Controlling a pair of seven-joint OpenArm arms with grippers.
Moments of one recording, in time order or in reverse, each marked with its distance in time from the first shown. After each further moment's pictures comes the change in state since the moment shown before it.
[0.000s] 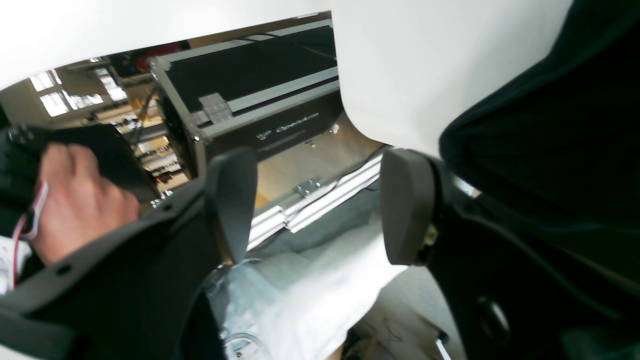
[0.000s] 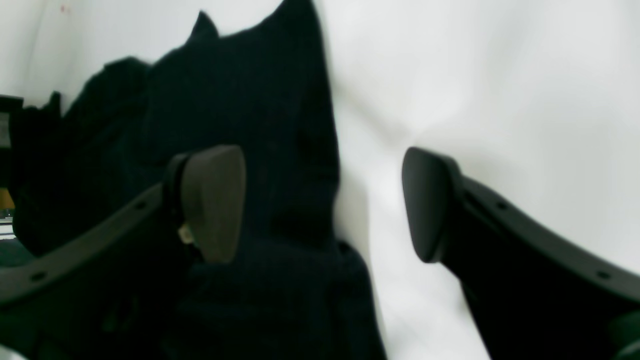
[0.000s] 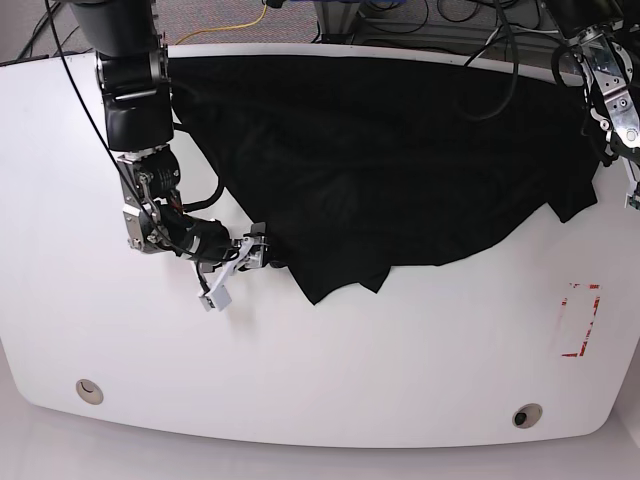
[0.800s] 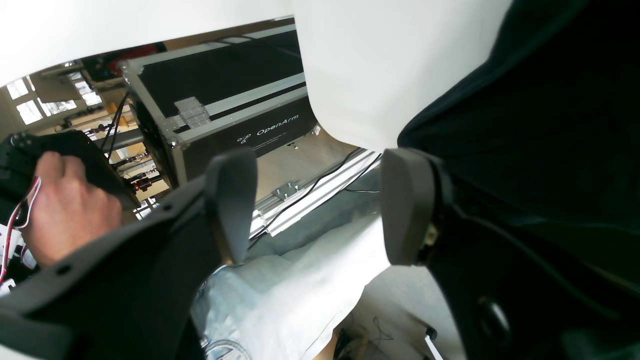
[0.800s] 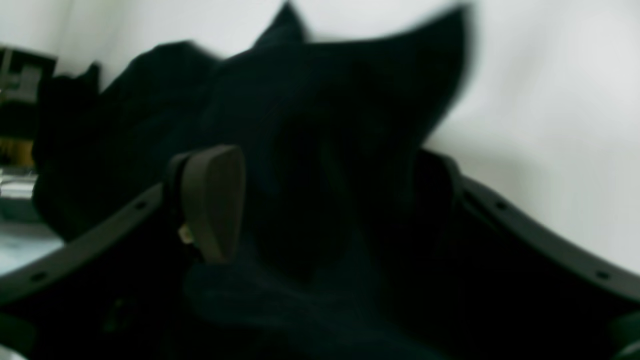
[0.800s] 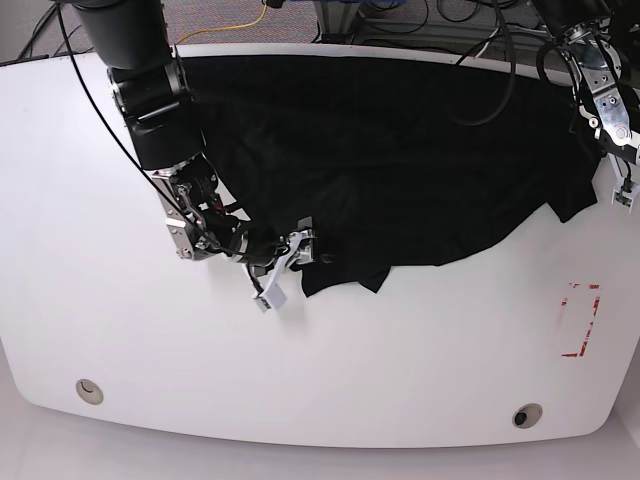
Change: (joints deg) left arm 0.0 2.6 0.2 0.0 -0.1 0.0 0.0; right arm 3.5 -4.8 -11.8 -7.1 1.5 2.7 6.6
